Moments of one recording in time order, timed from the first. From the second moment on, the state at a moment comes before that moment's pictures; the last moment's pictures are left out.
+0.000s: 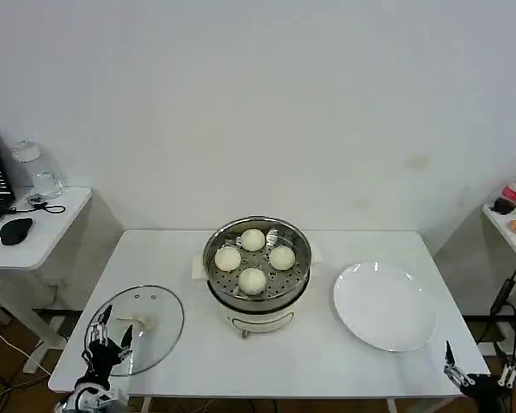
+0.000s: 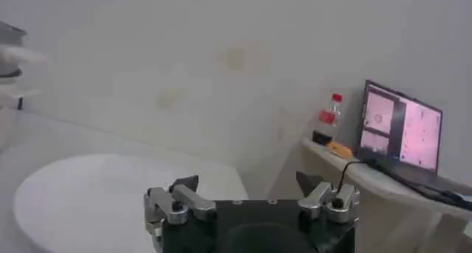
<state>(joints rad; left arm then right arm) 1.54 -1.04 -0.55 -1.72 0.75 0.07 -0.21 -1.73 1.50 1.07 1.90 0.05 0.25 -0.20</state>
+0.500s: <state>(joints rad) 1.44 -1.01 -0.50 -1.63 0.84 0.09 -0.18 -1.74 1.50 1.08 1.91 0.05 0.25 -0.20</state>
